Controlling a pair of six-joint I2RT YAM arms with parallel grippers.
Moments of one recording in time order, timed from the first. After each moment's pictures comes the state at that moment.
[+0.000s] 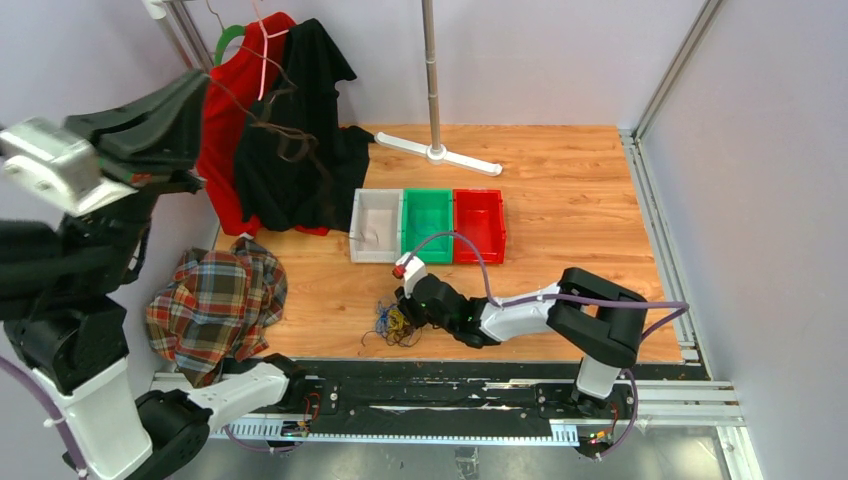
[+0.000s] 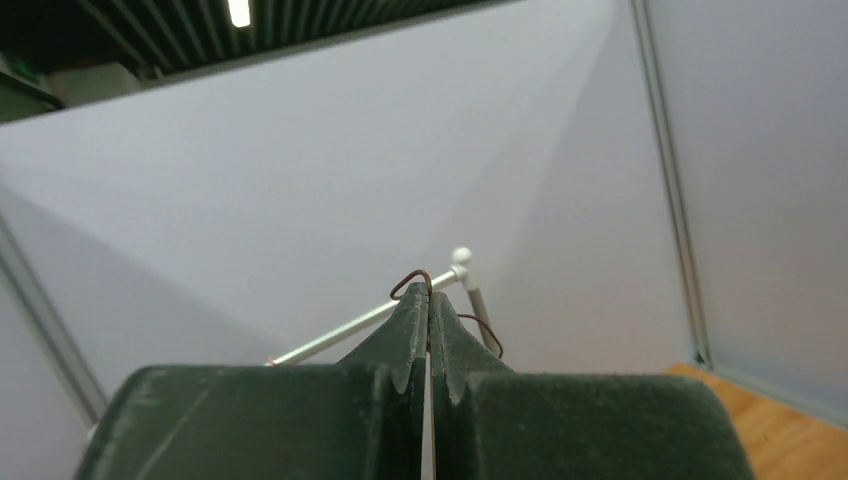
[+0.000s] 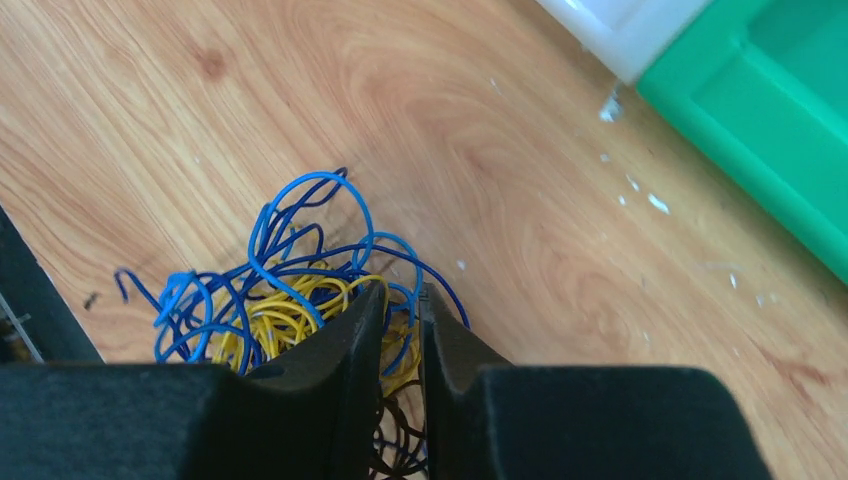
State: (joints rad) left arm -0.49 1.04 2.13 -0.55 0.13 0.31; right arm 1.16 1.76 0.76 0.47 0.19 0.22
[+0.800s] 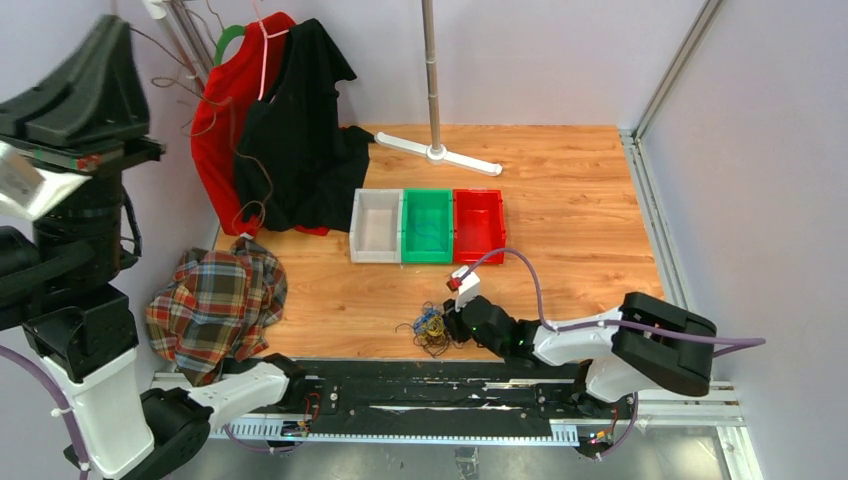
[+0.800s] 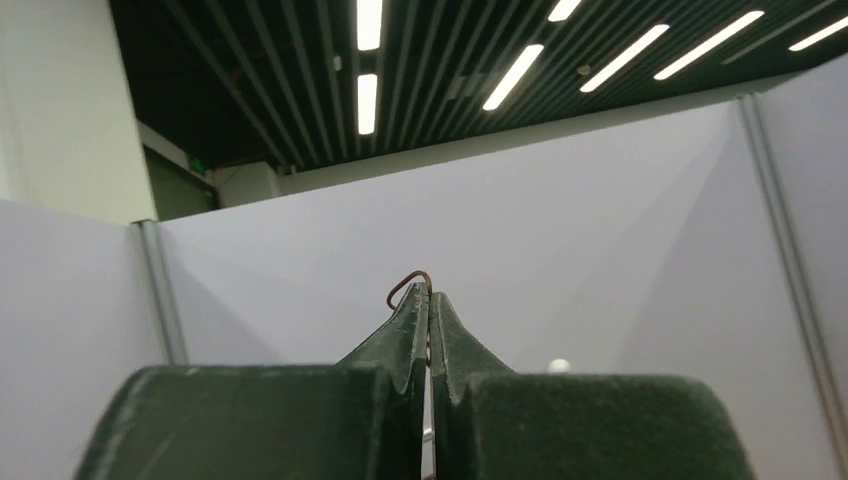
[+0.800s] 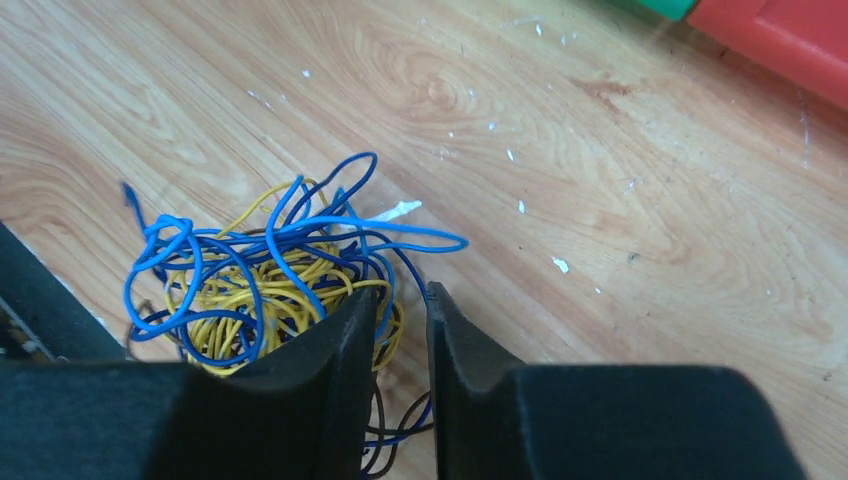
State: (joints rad) left arm -0.49 1.04 2.10 -0.15 -0.04 0.42; right arm 1.16 1.42 0.34 0.53 0.35 0.35
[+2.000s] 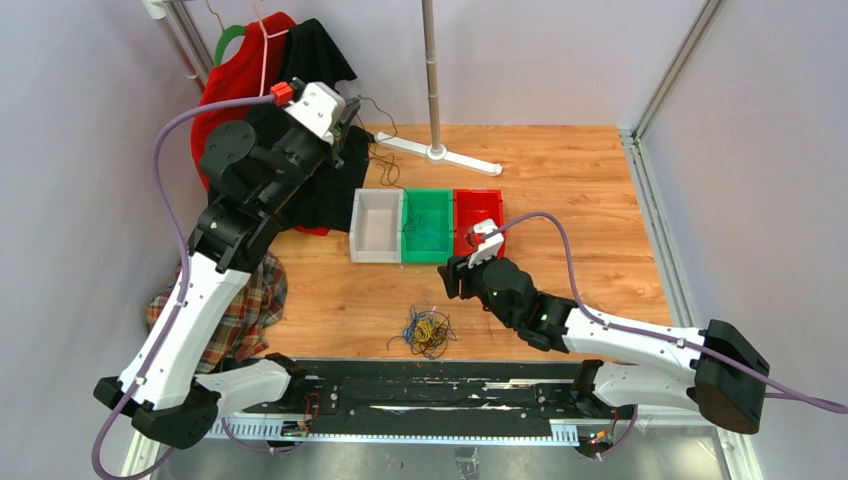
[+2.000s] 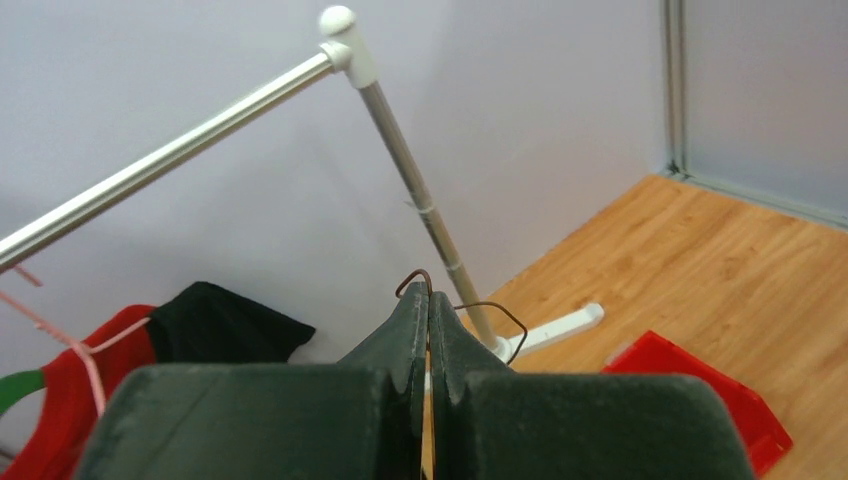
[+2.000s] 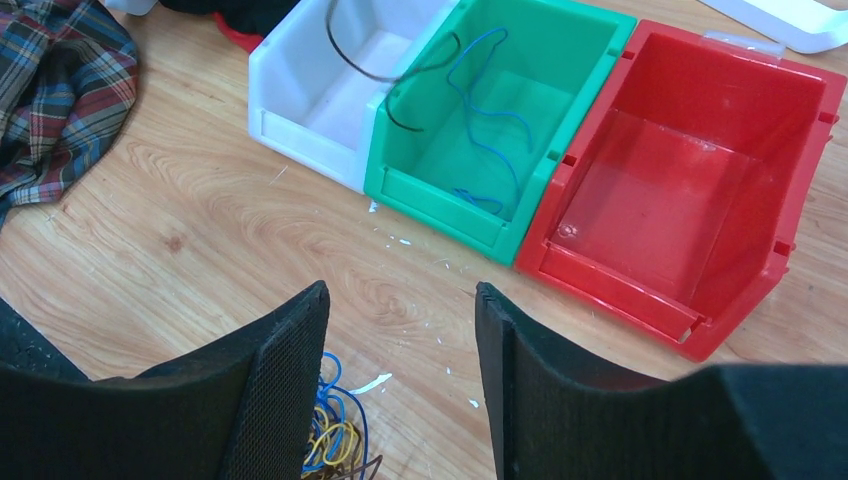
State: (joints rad) left arm -0.49 1.11 1.51 -0.20 0.15 0.35; right arm 1.05 1.10 0.58 0.24 0.44 0.26
